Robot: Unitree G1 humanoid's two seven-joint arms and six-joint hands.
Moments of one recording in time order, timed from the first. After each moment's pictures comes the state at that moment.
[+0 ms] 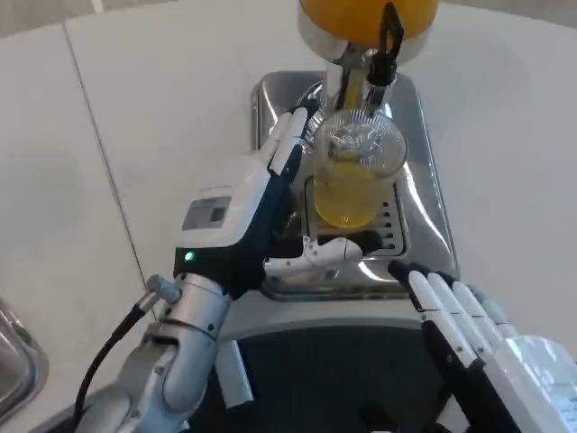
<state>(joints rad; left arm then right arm) -0.55 0.29 -0.30 0.42 0.72 -0.27 0.37 0.59 -0.19 0.13 -0.82 -0.87 -0.19 0.10</state>
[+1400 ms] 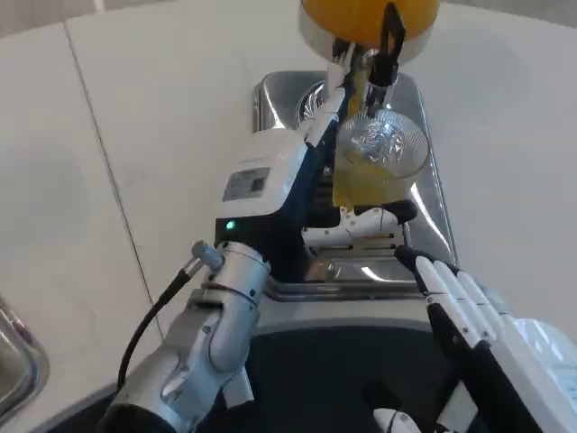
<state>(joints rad) -0.73 0.19 -0.34 0.65 0.71 -0.26 0.42 0.55 -0.16 0.12 -0.86 -0.82 -0.10 0.20</state>
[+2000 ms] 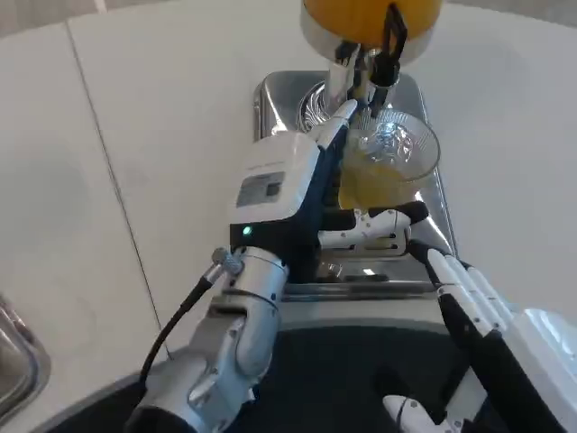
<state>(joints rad) -0.74 0.14 -0.39 0.65 0.74 -0.15 0.48 0.52 -0.16 0.11 -0.90 -0.79 -0.03 0.26</state>
